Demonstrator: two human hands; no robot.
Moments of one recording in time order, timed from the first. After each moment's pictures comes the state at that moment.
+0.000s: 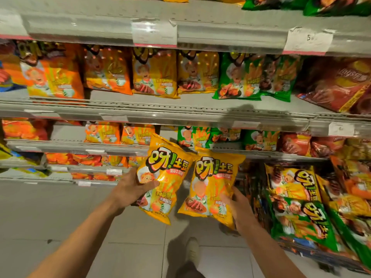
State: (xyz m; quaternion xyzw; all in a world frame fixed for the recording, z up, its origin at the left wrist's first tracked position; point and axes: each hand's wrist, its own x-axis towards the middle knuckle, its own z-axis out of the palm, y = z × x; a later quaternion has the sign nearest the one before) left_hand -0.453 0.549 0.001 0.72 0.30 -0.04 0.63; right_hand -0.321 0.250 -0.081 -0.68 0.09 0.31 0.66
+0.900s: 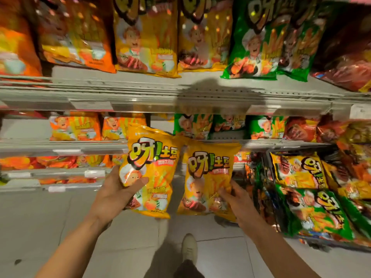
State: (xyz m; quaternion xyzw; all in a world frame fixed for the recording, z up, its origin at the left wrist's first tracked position) left_hand -0.442 0.596 -0.073 0.68 0.34 0.02 0.65; right_hand -0.317 0.291 -0.124 -0.75 0.08 0.28 0.59
